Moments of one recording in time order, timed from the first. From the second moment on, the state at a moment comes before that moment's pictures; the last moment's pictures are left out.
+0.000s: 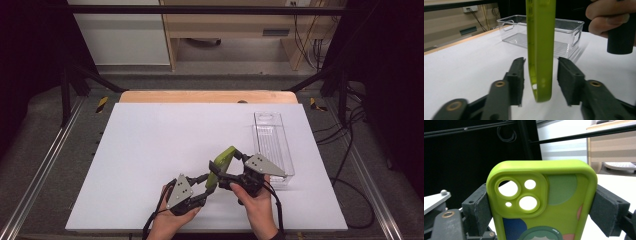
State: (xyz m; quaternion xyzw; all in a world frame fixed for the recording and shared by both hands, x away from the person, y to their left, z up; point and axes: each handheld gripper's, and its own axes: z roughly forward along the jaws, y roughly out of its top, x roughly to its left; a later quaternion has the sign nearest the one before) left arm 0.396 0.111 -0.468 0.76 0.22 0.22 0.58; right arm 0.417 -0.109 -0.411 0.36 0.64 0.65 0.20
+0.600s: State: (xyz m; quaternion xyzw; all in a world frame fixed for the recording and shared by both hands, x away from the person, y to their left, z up) left arm 0.409 0.144 -0.464 0.73 0.27 0.21 0.59; right arm 0.425 -0.124 -0.408 0.39 0.63 0.63 0.23
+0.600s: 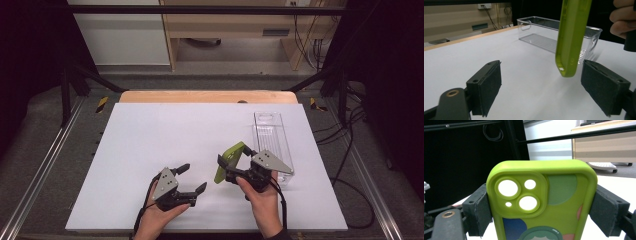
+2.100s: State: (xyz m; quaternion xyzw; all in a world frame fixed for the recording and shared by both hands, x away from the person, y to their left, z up) left arm 0.431 0.194 -0.467 0.68 0.34 0.24 0.60; right arm 0.551 -0.176 -0.301 0.46 0.63 0.52 0.34
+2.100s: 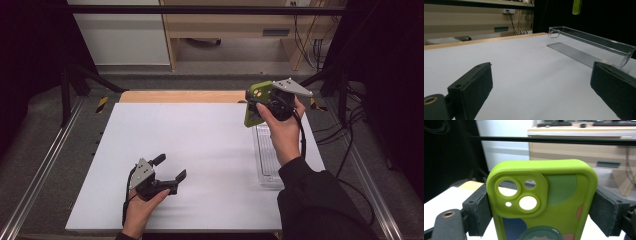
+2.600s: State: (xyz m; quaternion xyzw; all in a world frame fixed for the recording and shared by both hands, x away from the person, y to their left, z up) left arm 0.433 0.197 -0.467 0.68 0.34 0.24 0.60; right arm 0.590 -0.219 -0.309 0.52 0.60 0.48 0.39
